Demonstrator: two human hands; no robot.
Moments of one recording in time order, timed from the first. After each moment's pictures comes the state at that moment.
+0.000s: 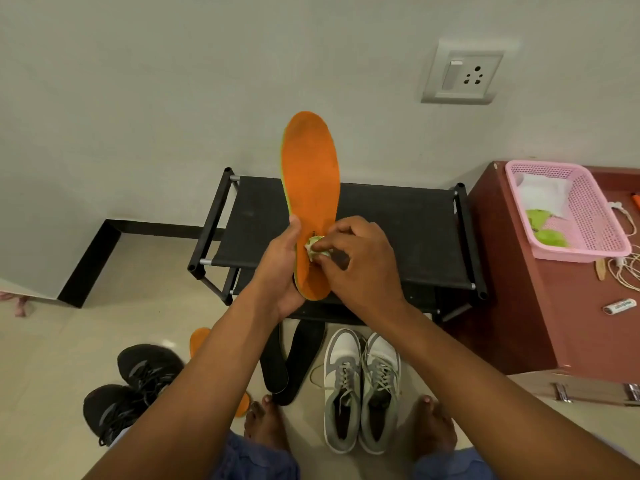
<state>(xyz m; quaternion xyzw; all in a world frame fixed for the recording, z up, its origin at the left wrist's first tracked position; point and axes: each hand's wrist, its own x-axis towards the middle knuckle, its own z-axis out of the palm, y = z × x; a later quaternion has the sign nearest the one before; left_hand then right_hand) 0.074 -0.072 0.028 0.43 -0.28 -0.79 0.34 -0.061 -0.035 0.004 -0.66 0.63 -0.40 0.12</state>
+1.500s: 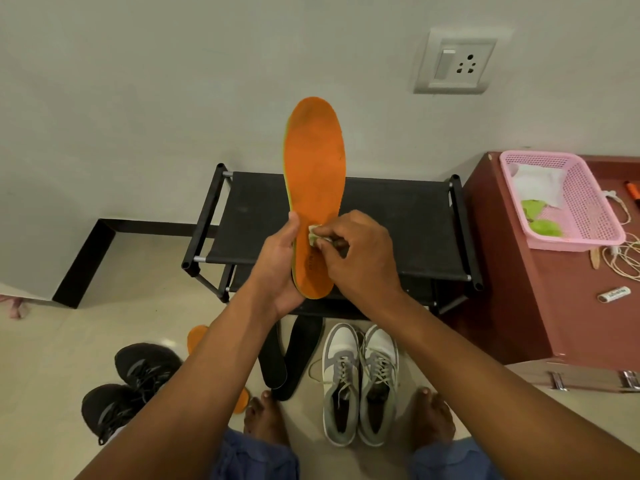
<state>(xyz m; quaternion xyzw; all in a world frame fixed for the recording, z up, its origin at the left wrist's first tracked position) 0.068 -0.070 0.024 0.41 -0.28 -0.80 0.34 -0.064 -0.037 0.008 -0.63 0.62 -0.44 0.15</state>
